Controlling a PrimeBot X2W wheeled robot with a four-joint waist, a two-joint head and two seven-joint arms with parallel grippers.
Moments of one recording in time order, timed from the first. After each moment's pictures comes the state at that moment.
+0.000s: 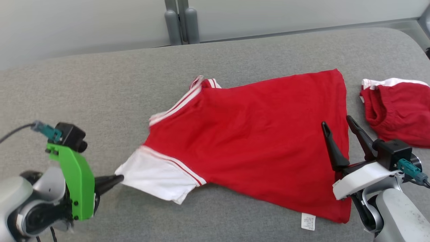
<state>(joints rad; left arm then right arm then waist) -0.77 0.99 -1.19 -0.04 -1.52 0.02 0.48 -0.22 -0.28 0.19 0.27 0.34 0.13 -0.26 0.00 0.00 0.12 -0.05</state>
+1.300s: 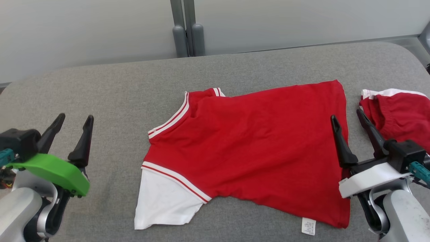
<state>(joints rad) -0.54 0.89 -0.95 0.05 -1.18 0.27 -0.26 -0.18 -0.26 0.12 0.17 0.29 0.13 -0.26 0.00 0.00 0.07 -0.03</state>
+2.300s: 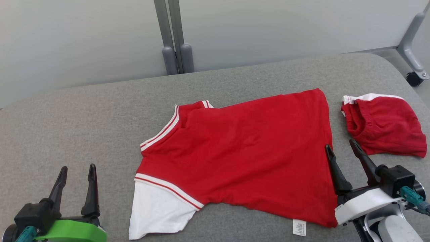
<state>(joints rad) 0.03 0.35 -0.18 0.11 -0.51 0.06 -0.26 -0.06 -0.23 0.13 0.18 0.29 0.13 -0.26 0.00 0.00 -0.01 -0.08</state>
